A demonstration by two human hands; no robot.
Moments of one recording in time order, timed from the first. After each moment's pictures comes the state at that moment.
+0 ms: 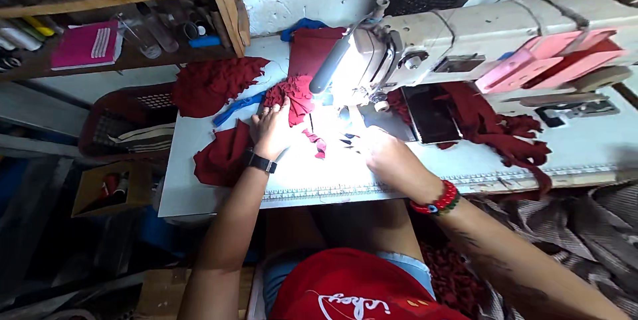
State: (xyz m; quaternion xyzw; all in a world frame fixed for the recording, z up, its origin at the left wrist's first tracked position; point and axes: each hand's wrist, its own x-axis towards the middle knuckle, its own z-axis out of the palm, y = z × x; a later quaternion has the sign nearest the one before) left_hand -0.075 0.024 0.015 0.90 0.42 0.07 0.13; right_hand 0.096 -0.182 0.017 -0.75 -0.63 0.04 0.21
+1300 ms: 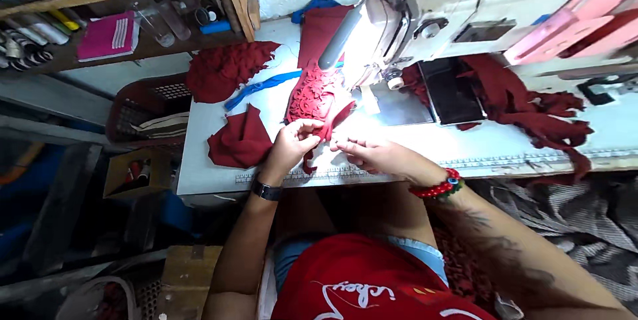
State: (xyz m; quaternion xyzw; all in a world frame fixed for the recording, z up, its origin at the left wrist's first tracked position) left_hand -0.132 -0.062 0.024 0.71 0.28 0.25 0.60; right_hand 0.066 -0.182 0.028 -0.56 -0.46 0.58 0.37
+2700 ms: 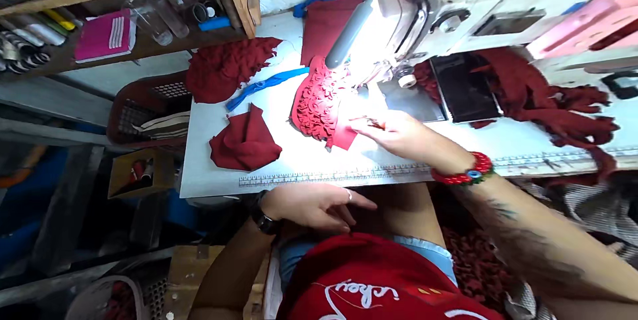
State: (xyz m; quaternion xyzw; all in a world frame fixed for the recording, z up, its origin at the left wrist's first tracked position) left_hand -0.154 -0.089 0.040 0.77 -0.07 -0.12 0.63; right_hand 0.090 -0.171 0.036 -0.68 -0.62 0.23 0.32
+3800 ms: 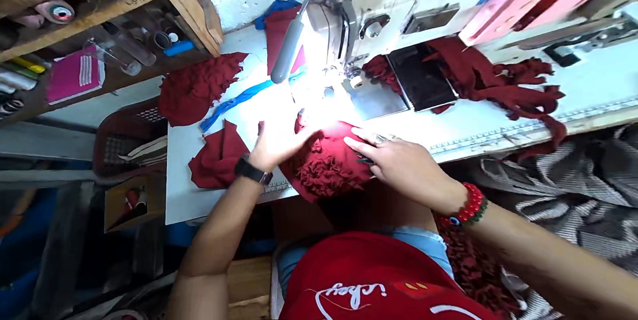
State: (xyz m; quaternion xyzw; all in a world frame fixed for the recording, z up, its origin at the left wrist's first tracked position) left_hand -0.078 -0.021 0.027 0.96 0.21 0.10 0.16; right_hand 0.089 -0.246 -0.003 -0.74 -0.66 0.03 0.16
